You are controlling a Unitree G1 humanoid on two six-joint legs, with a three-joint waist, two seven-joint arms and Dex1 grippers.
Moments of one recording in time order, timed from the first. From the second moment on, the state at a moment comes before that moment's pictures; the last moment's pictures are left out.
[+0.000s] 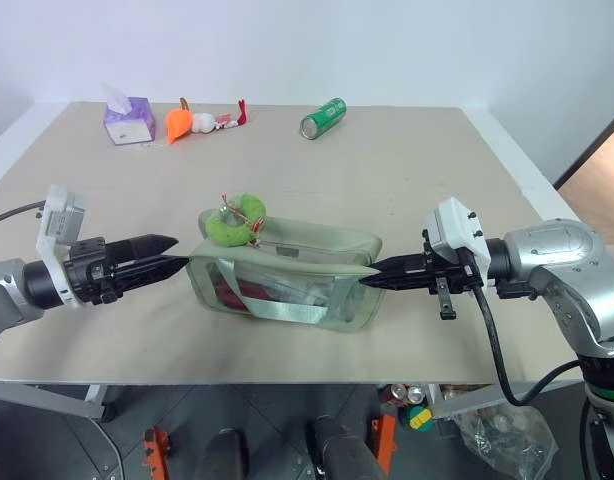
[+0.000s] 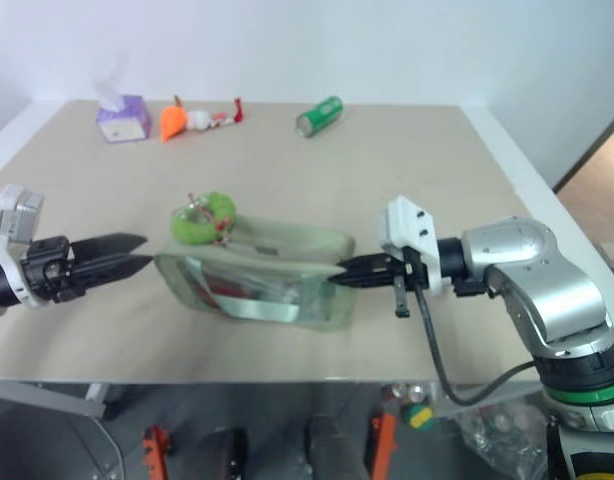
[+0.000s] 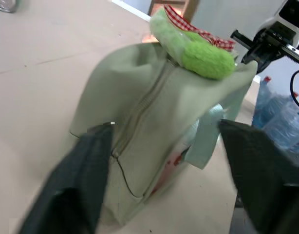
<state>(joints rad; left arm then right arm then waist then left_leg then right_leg) -0.22 0.91 0.44 -0.23 -0.99 0.86 -1.03 -0.55 -0.90 0.04 -0.35 0.53 0.58 1.25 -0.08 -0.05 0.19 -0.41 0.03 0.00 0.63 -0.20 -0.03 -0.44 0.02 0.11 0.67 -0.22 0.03</state>
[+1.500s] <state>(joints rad) -0.34 0.78 0.21 -0.18 -0.82 0.74 -1.04 -0.48 -0.90 -0.11 -0.31 0.65 0.71 1.15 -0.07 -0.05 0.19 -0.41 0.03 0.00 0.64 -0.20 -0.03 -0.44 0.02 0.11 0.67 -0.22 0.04</state>
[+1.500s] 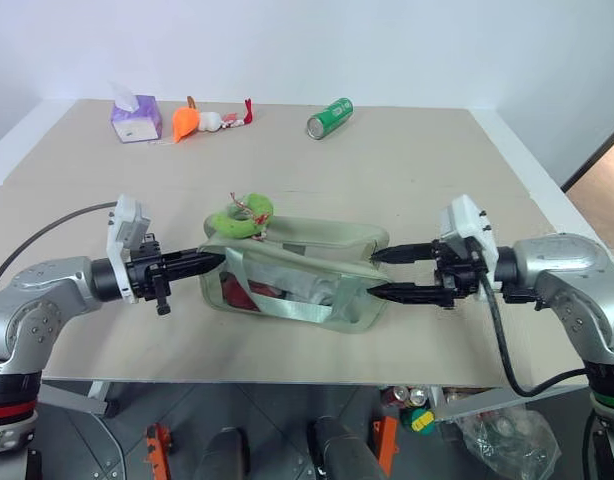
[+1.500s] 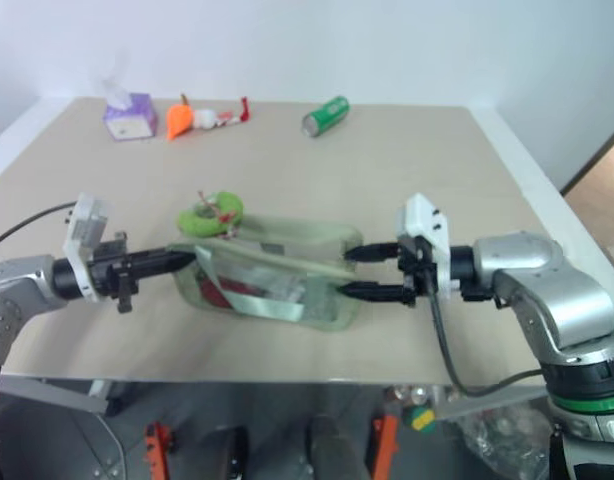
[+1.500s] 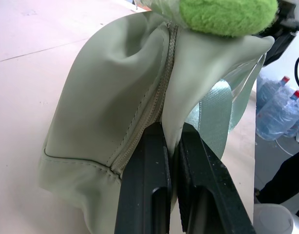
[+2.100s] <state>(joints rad) -0.34 0.76 0.20 -0.20 -0.82 0.74 -1.03 -0.78 -0.80 0.15 -0.20 0.38 0.40 1.05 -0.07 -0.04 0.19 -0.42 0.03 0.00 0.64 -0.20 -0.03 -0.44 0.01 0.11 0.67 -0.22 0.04</state>
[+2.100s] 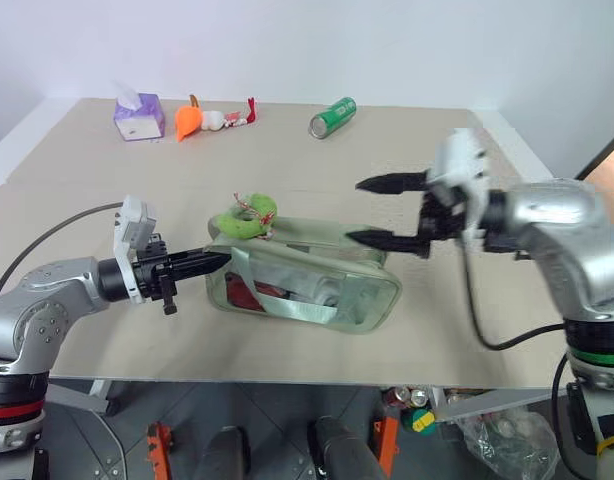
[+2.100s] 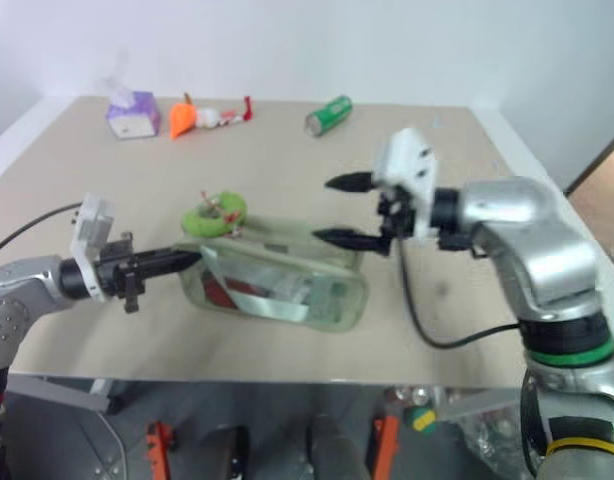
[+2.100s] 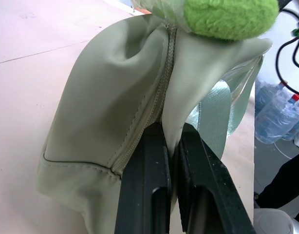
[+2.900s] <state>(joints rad) -0.30 0.75 0.22 -0.25 -0.85 0.74 -0.98 -0.99 -0.55 0.32 0.02 0.09 -0.08 1.19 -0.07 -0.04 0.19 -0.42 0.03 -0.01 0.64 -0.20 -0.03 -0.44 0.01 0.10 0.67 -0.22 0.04</state>
